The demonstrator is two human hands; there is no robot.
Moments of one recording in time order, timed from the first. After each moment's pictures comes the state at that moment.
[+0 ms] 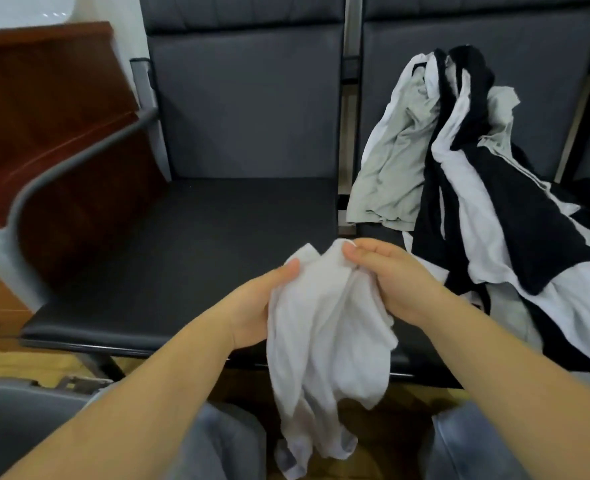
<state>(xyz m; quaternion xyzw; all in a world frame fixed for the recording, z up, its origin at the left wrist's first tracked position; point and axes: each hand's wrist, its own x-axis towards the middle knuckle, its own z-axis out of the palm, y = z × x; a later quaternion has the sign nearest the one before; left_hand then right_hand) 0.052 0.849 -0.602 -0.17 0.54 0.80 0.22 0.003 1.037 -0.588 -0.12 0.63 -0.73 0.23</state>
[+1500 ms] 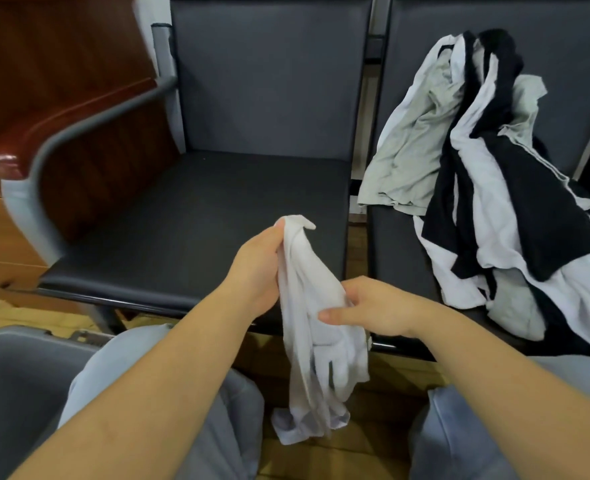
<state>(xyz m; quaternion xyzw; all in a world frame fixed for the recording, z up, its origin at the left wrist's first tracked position) 0.076 0.869 -0.589 -0.22 0.56 0.80 -0.03 0.029 1.032 -0.622 -0.29 0.82 -0.36 0.34</state>
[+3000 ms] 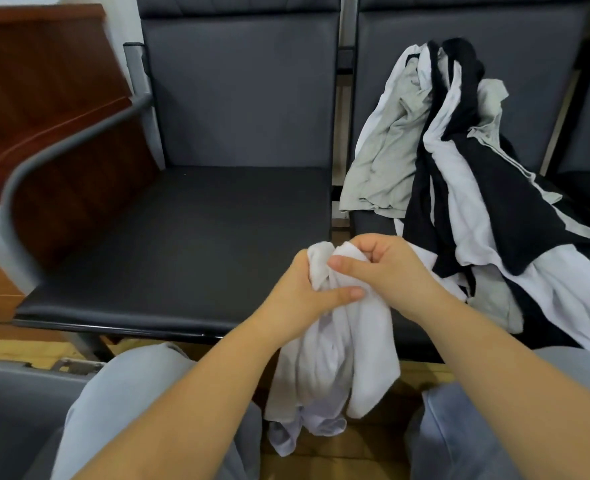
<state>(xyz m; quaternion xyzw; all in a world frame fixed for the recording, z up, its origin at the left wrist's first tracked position) 0.078 0.904 -0.604 0.06 0.77 0.63 0.02 0.028 1.048 -0.597 -0.19 0.76 -0.61 0.08</state>
